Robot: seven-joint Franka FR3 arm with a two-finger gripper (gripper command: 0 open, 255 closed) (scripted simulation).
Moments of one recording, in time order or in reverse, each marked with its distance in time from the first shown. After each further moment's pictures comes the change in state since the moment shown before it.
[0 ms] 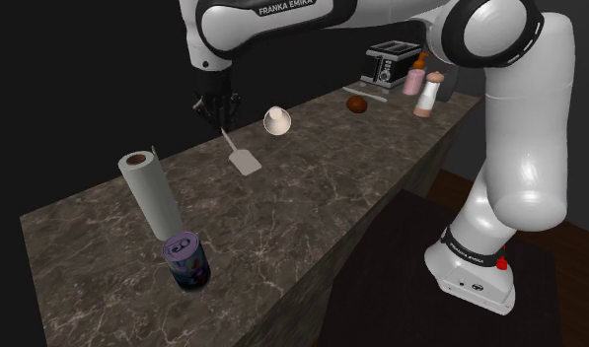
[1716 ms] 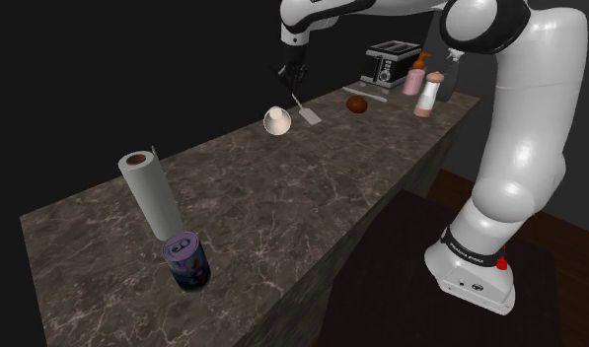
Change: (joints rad) arm -0.394 -0.059 -0.156 -0.079 0.108 0.043 -0.556
